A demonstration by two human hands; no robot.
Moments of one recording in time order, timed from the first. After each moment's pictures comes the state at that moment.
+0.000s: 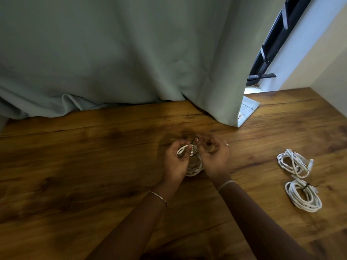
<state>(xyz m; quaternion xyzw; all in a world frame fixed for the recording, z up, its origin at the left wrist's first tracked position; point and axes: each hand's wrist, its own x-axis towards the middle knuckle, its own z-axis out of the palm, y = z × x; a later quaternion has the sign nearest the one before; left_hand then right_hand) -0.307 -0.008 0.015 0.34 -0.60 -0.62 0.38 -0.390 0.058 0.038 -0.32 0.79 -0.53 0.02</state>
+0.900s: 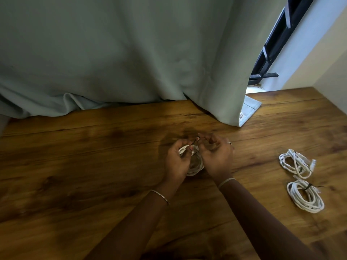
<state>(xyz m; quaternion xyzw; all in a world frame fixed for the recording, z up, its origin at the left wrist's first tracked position) -0.311 -0.013 0.000 0.36 -0.64 -0.58 0.36 -0.387 0.057 0.050 -0.31 0.81 -0.49 -0.01</state>
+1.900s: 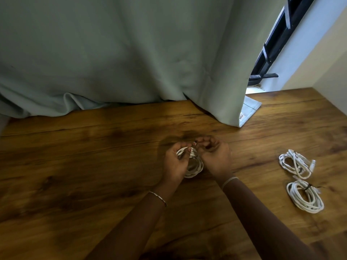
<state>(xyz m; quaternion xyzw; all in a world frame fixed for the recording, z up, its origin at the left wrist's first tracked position) -0.306 -0.012 0.006 0.39 -0.61 -0.60 0.34 -0.390 0.058 0.052 -0.29 0.82 -0.48 0.14</state>
